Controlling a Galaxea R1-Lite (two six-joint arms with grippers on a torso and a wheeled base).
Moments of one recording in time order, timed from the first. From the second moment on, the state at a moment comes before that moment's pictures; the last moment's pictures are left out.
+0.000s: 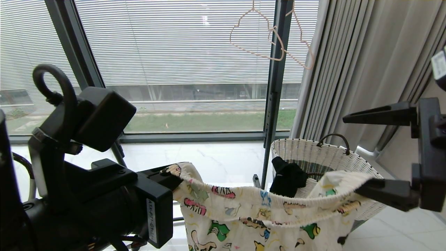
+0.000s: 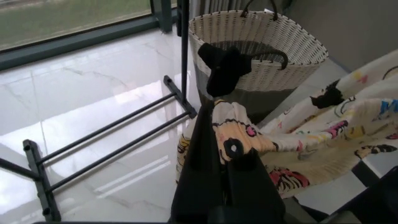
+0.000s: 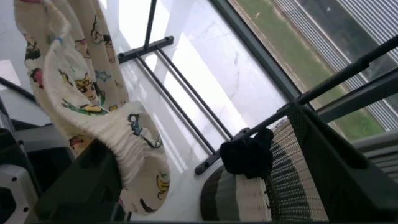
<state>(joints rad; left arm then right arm) -1.03 1.25 -0.84 -0.05 0.46 -0.20 0.90 1.21 -1.12 0.26 0.03 -0.34</state>
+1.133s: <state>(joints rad) -0.38 0.99 -0.54 -0.05 0.46 0.11 0.31 0.94 -0.75 0.16 -0.13 -0.18</state>
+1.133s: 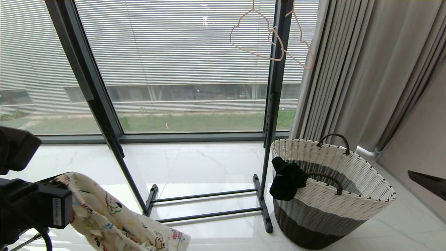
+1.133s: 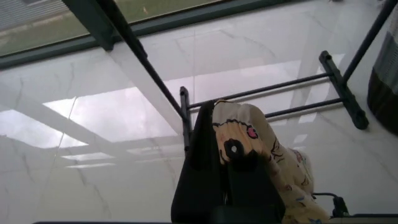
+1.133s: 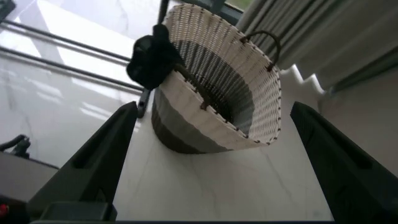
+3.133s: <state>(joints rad) -0.17 0.86 -0.46 -0.06 0.46 0.21 0.20 0.94 -0.66 0.07 -0.13 -0.15</state>
